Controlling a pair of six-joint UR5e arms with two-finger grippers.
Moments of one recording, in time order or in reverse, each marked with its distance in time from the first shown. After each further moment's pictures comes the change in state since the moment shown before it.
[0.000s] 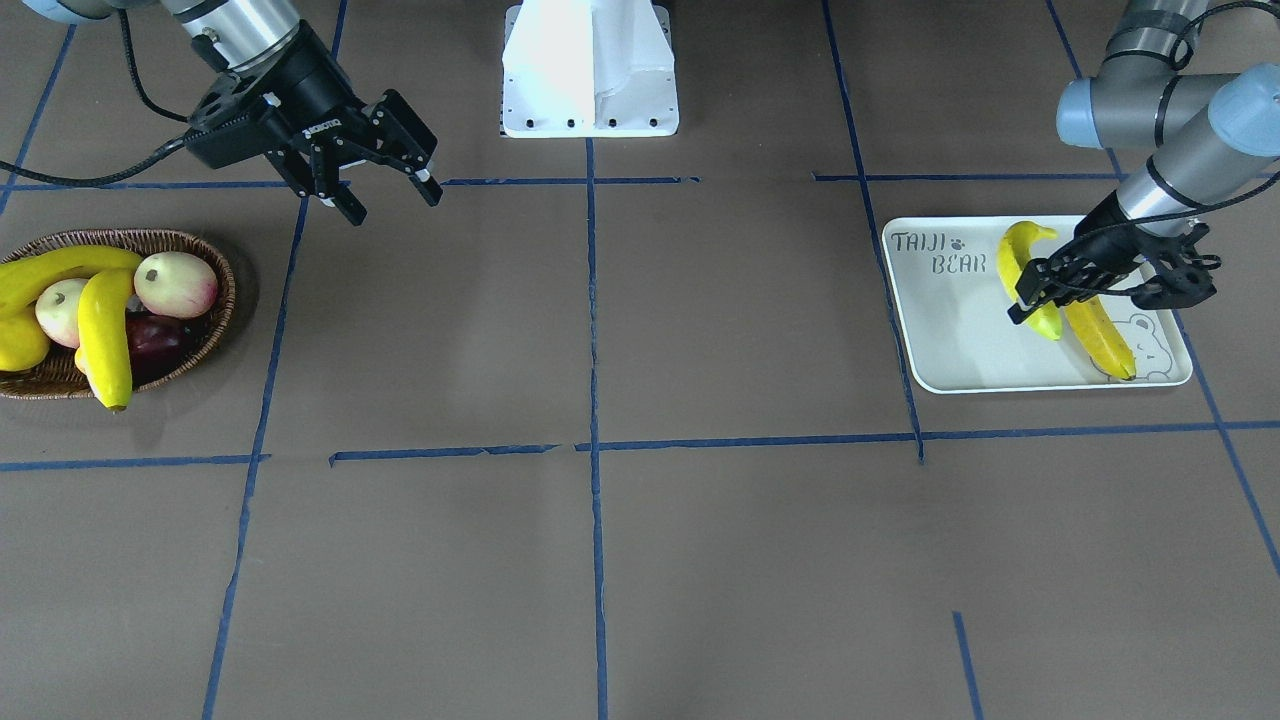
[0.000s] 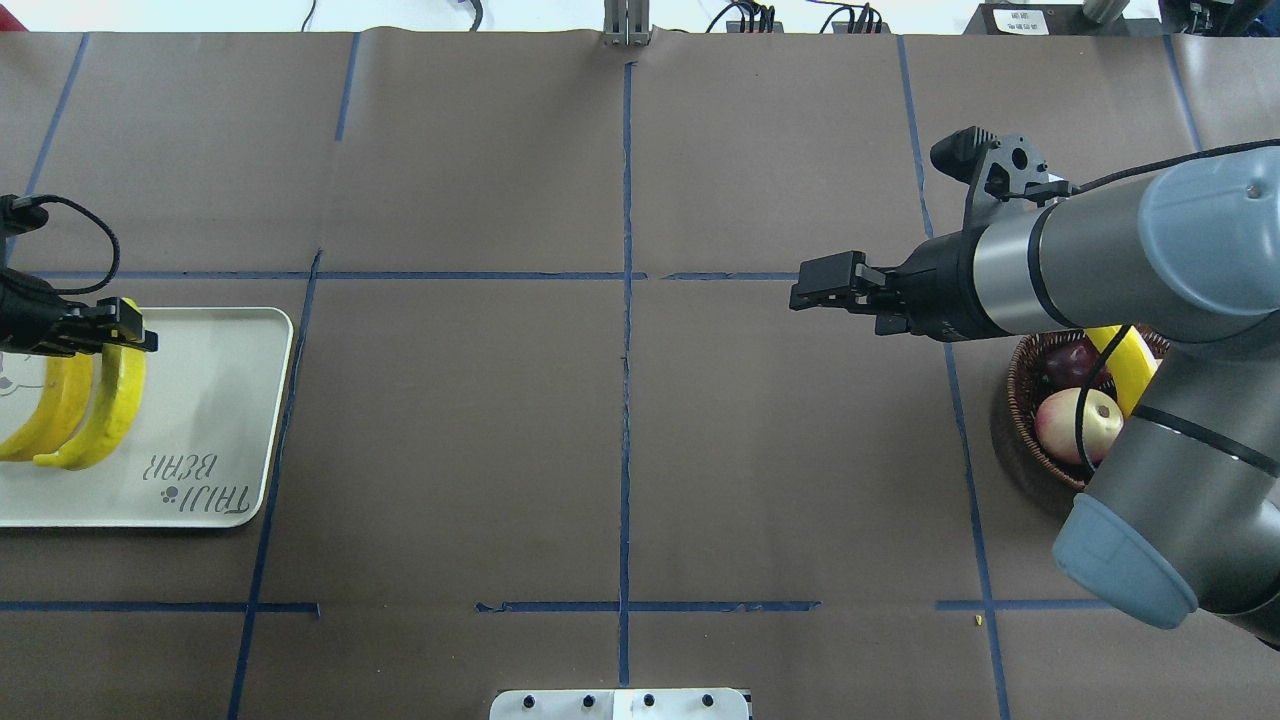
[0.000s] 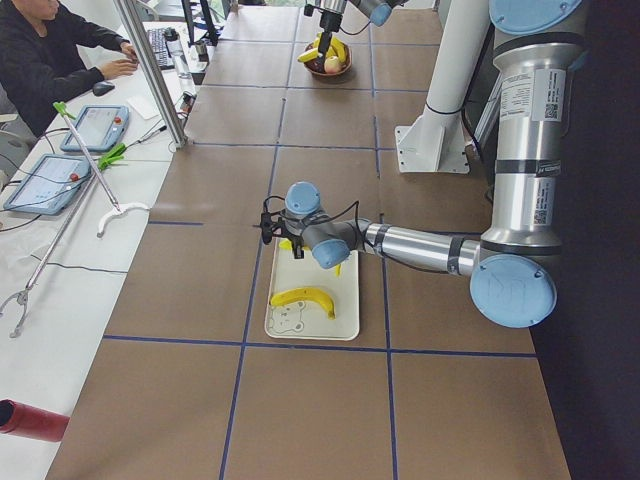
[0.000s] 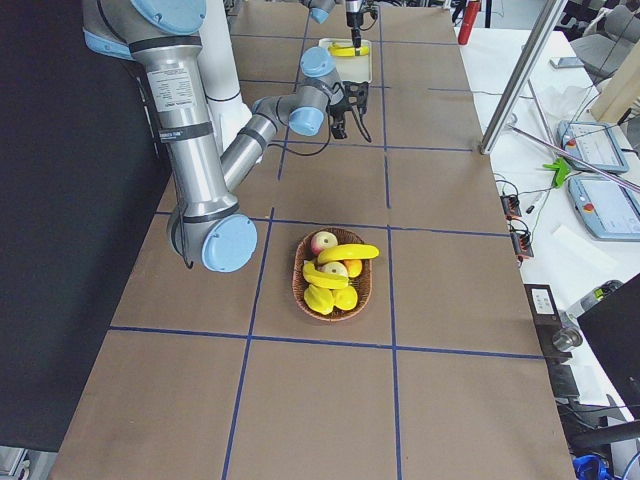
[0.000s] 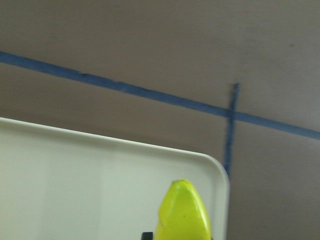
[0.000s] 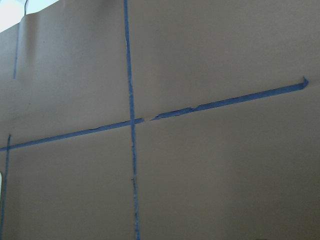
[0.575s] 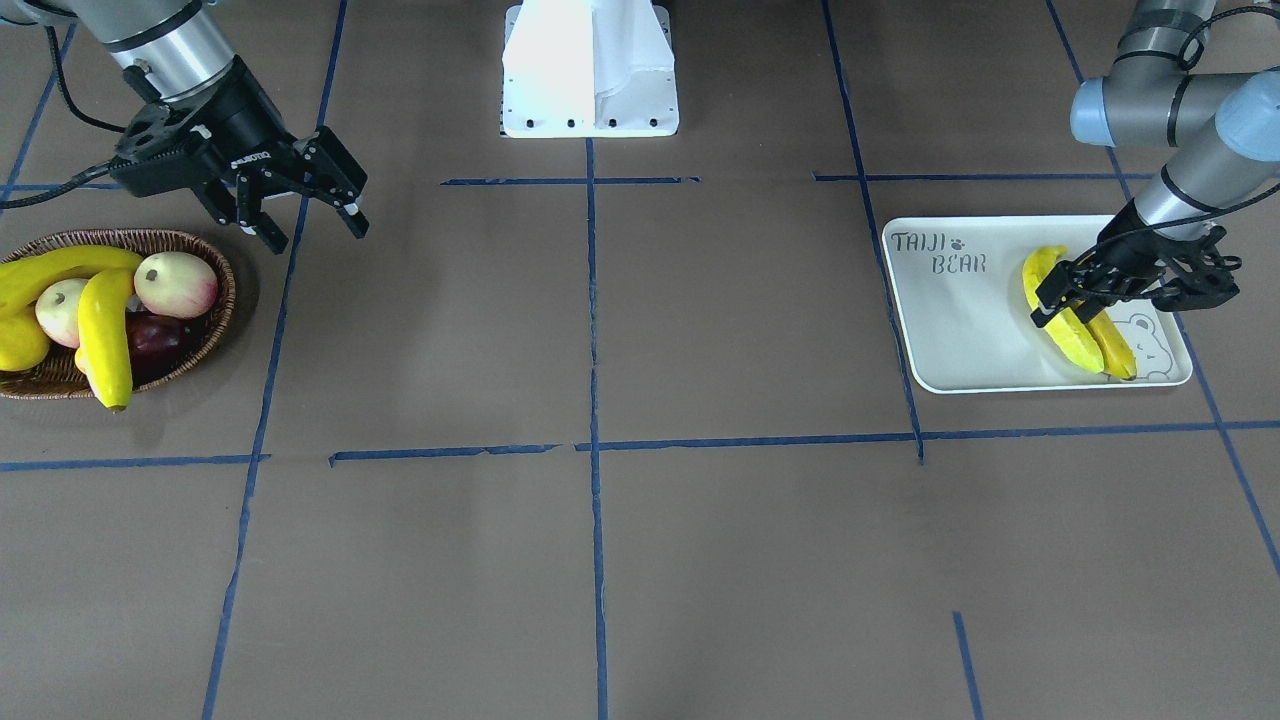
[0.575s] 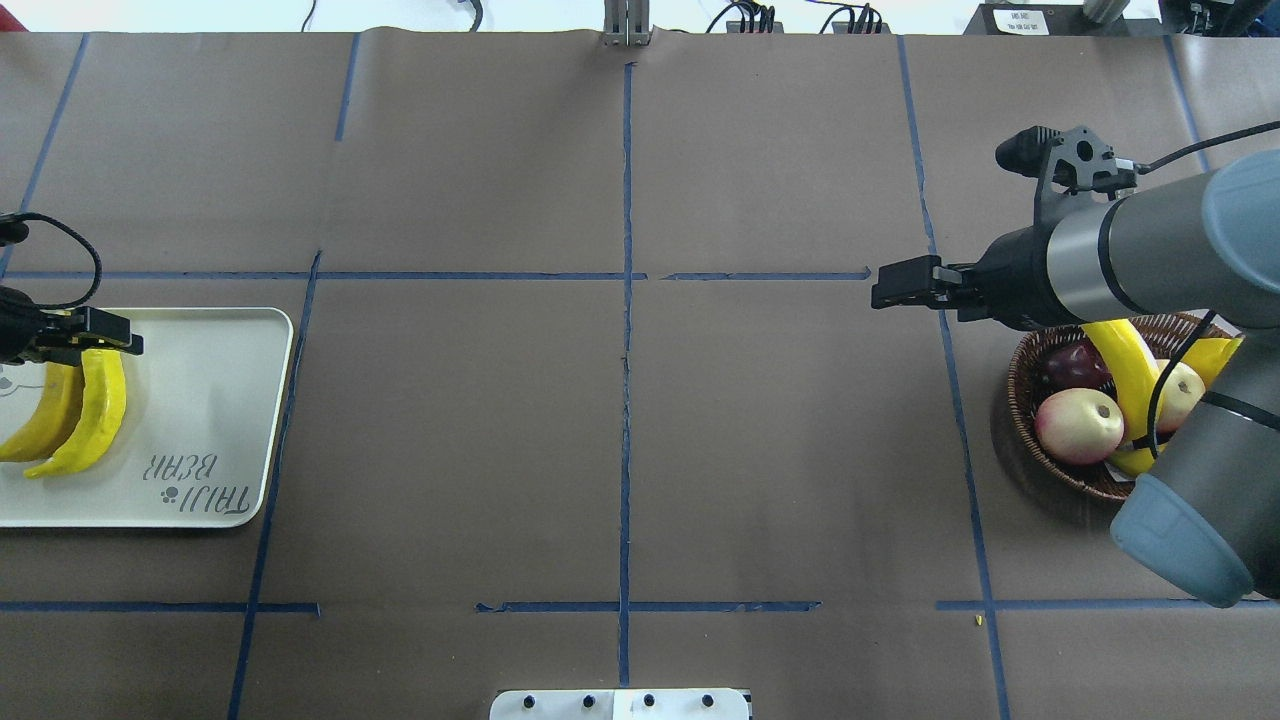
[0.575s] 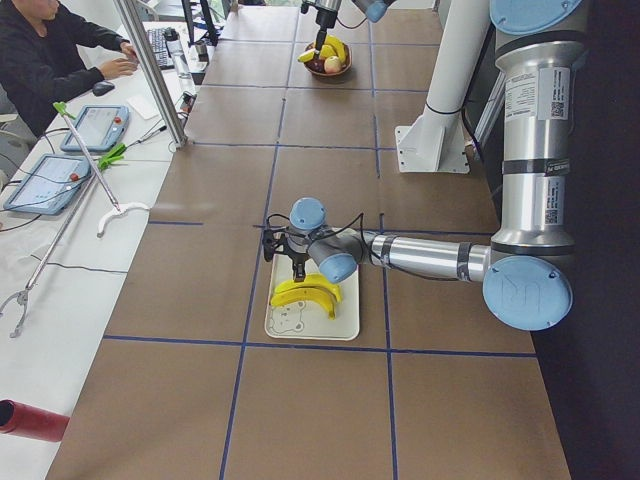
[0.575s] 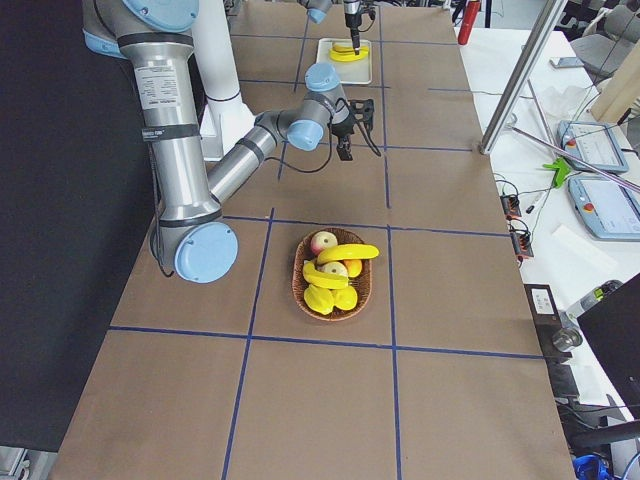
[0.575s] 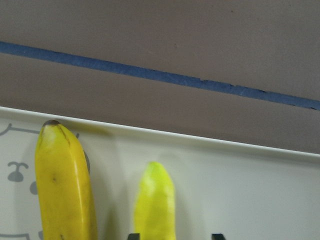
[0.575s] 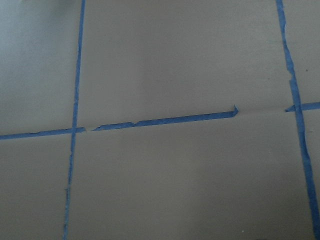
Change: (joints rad) left arm 0.002 0.010 0.027 -0.007 0.039 0.034; right arm 0.072 -0.112 -0.001 -0.016 0.019 -0.188
